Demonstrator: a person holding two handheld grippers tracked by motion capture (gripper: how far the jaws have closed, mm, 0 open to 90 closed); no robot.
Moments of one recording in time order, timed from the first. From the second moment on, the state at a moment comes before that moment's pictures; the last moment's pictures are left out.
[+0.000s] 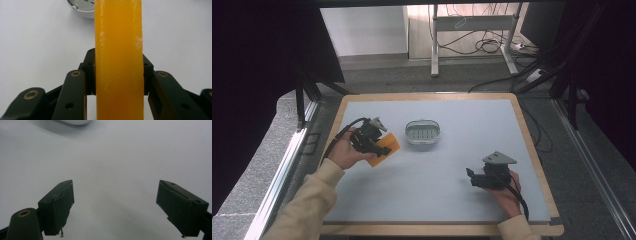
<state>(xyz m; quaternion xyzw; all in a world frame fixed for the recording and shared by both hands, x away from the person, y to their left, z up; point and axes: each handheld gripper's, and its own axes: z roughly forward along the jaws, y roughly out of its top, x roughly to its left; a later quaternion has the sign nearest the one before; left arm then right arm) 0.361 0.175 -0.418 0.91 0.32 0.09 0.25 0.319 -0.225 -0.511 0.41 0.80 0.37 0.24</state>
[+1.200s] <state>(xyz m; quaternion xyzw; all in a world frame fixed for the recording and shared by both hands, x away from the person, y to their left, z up) 0.394 0.140 -0.418 0.93 0.27 0.09 0.24 0.321 -0.225 -0.512 0.41 0.80 0.36 0.25</state>
